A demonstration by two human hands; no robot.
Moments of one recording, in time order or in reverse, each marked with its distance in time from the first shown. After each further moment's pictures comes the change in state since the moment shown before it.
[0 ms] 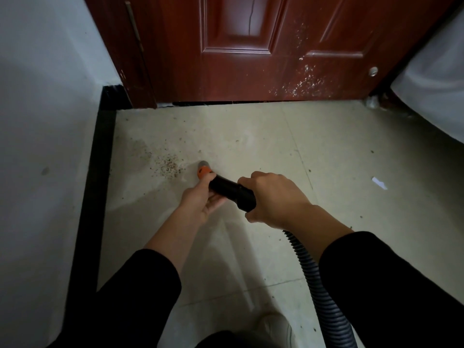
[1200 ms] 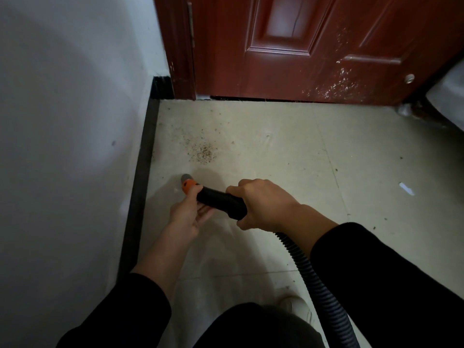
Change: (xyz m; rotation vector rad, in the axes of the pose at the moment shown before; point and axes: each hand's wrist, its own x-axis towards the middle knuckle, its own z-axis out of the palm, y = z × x) left_hand -0.050 -0.007 -0.104 -0.151 0.207 0.039; right_hand -0.004 -0.086 0.015 0.032 -0.119 -0.268
